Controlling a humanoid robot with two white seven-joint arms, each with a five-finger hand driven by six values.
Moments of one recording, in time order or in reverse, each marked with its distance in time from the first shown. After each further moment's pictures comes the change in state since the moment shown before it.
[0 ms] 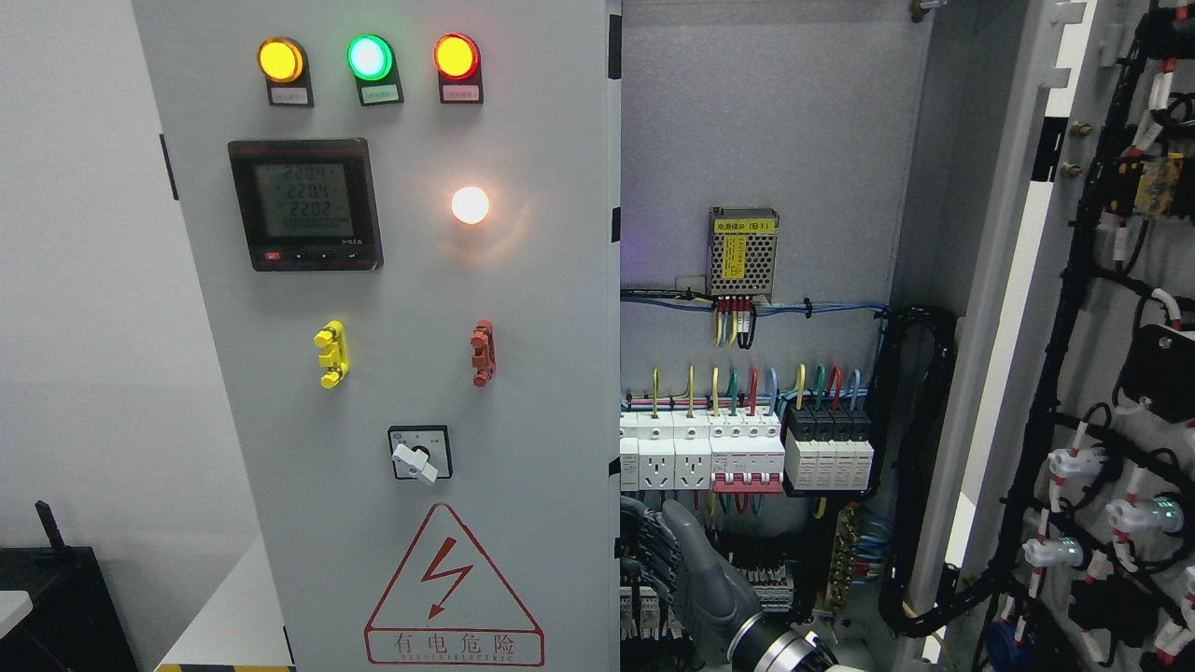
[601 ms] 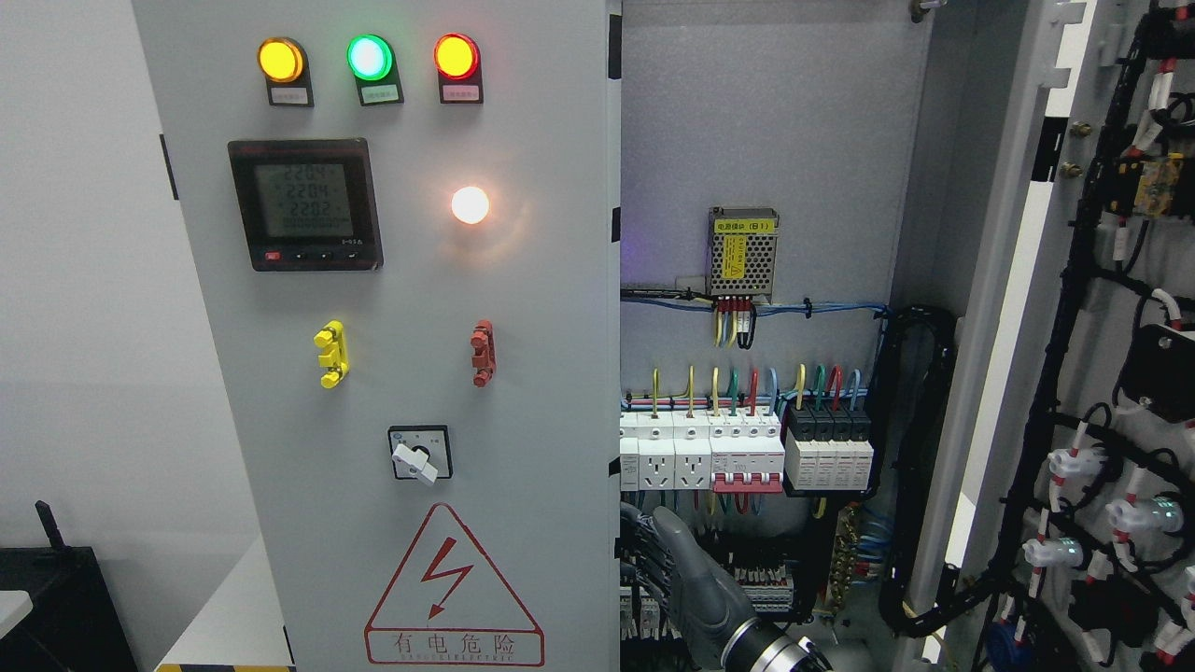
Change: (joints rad) left arm 0.000 0.000 0.000 0.000 0.000 0.000 0.000; right arm 0.010 0.013 0.000 -0.010 0.028 0.000 -0.021
